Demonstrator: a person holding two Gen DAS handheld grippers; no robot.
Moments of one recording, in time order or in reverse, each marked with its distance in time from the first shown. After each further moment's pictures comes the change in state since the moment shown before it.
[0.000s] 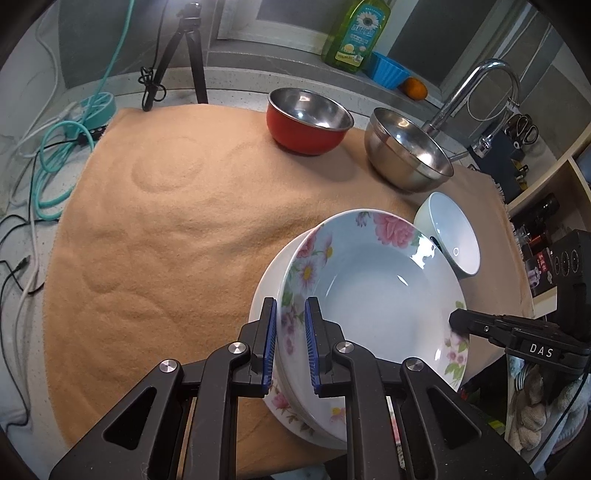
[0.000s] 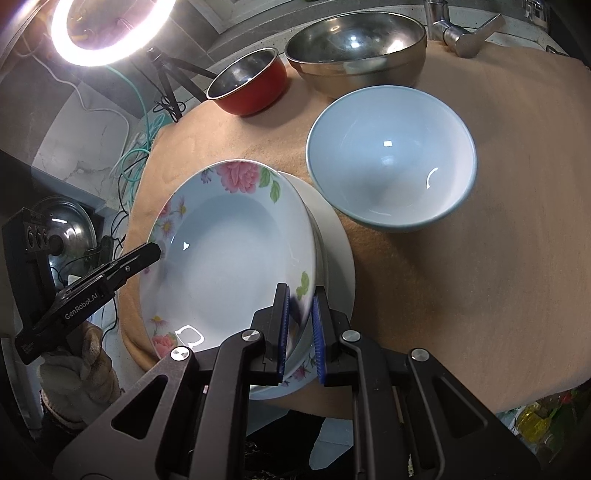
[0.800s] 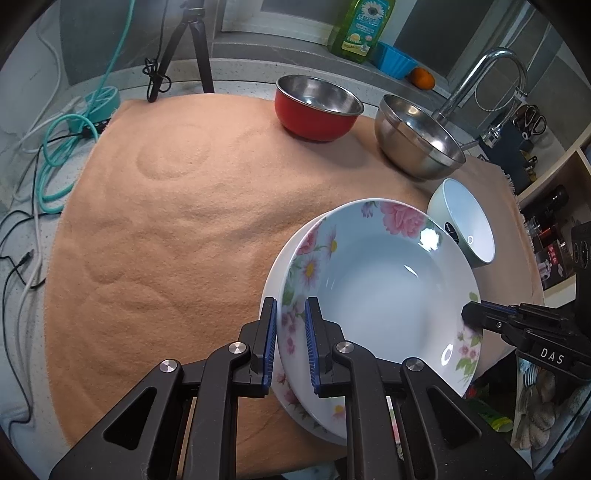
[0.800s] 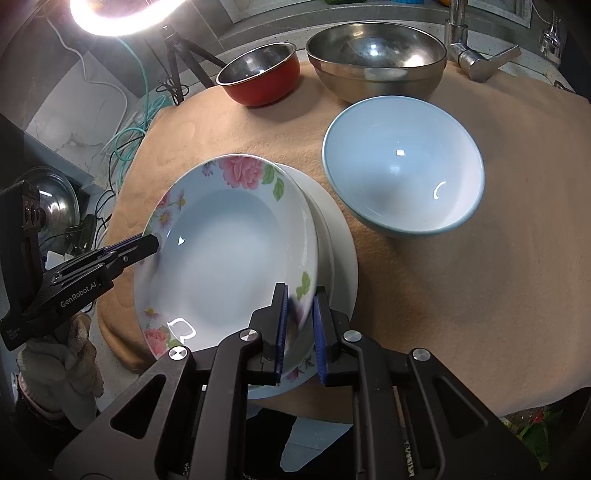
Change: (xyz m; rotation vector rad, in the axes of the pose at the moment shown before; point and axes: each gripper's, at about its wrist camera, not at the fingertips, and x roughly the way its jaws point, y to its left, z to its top) left arm 0.008 0.003 -0.007 0.009 0.022 0.036; right arm 0.006 0.017 0.001 -0.102 -0.002 -0.087
